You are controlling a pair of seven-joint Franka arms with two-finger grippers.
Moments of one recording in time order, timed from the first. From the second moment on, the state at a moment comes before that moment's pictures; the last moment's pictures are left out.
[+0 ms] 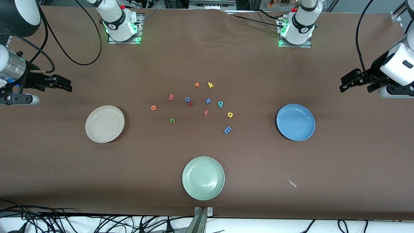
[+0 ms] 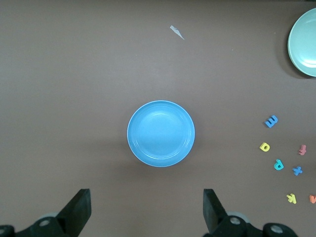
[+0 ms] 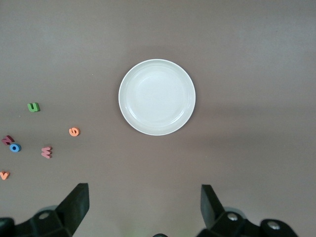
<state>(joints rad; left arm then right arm) 0.03 0.05 -0.08 -1.57 -0.04 1.63 -0.08 0.06 0.12 -0.03 -1.57 -0.01 1.57 0.04</state>
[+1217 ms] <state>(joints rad) 0.03 0.05 -0.09 -1.57 -0.04 1.62 -0.08 0.06 0.12 -0.03 -1.57 0.00 1.57 0.03</state>
